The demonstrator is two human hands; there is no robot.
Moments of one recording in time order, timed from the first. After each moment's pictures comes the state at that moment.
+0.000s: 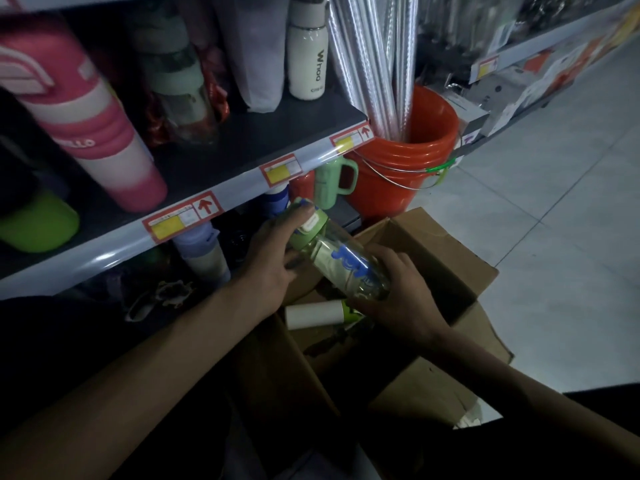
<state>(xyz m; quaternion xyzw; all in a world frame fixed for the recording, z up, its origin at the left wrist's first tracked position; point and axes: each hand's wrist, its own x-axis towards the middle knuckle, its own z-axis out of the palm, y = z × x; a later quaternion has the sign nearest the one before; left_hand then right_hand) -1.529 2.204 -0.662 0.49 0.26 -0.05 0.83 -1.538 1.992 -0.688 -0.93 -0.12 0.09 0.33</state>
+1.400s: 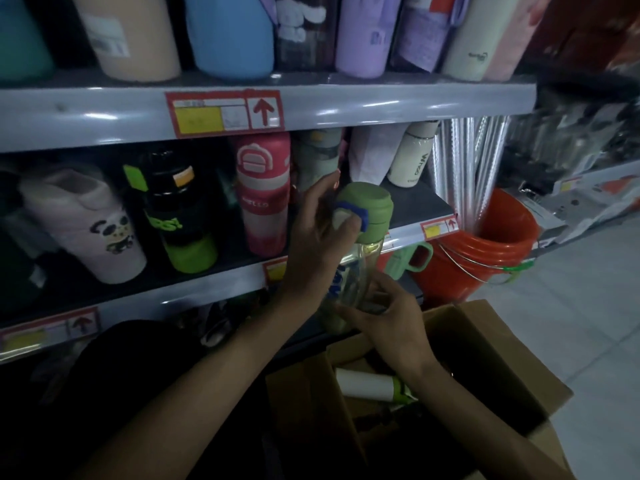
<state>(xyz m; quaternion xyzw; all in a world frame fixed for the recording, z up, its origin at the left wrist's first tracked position) -1.548 2.295 -0.574 0.64 0.01 0.30 0.71 -1.536 2.148 -0.630 -0.80 -0.20 0.07 0.55</state>
